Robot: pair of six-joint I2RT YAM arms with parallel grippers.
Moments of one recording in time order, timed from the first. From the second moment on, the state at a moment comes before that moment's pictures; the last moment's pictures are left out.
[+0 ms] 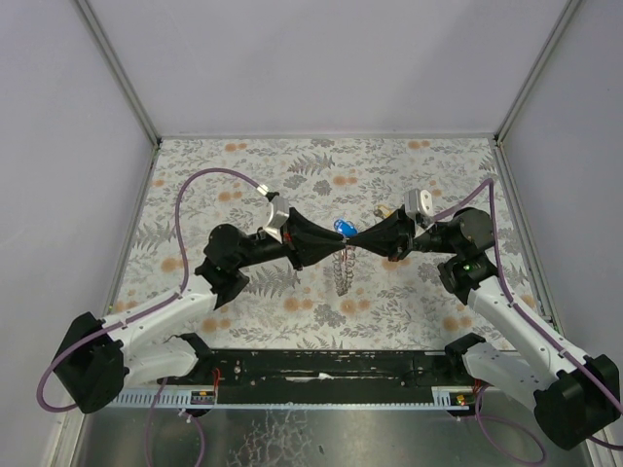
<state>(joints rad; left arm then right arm) -0.73 1.11 0.64 0.81 0.63 -0.38 0.45 0.95 0.68 0.63 -1.08 0.21</state>
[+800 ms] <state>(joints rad) -0.73 1.12 0.69 0.66 0.67 -0.33 0.45 0.96 0.73 0.40 -1.08 0.04</state>
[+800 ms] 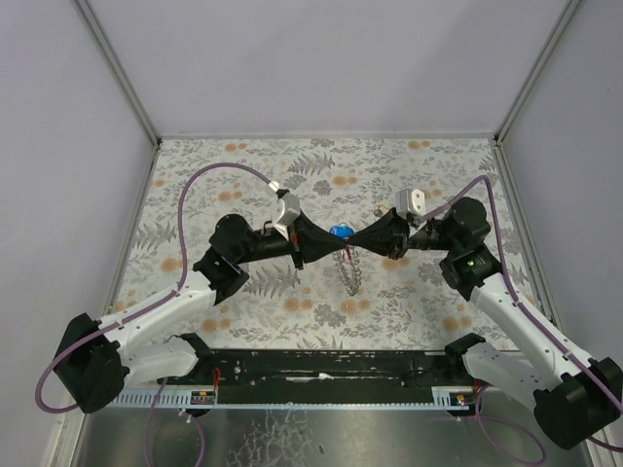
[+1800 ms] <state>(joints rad) -0.75 1.22 1.06 -0.08 0.65 -0.01 0.46 1.08 1.00 -0.25 -1.05 -0.47</state>
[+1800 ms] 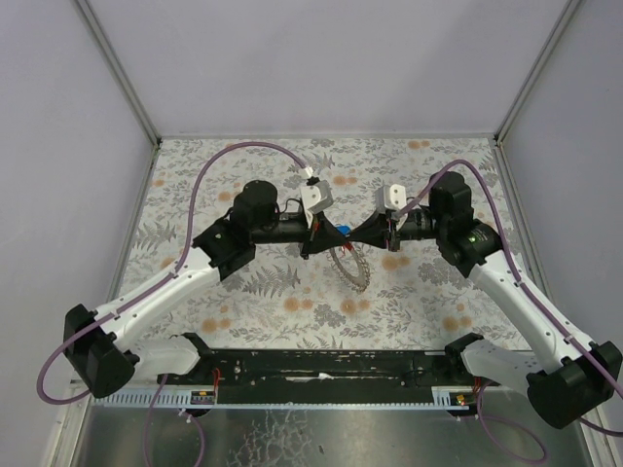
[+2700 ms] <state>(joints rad) -0.75 1.31 1.21 -0.37 0.67 0.06 0.54 1.10 1.06 -0.48 -0.94 -0.70</state>
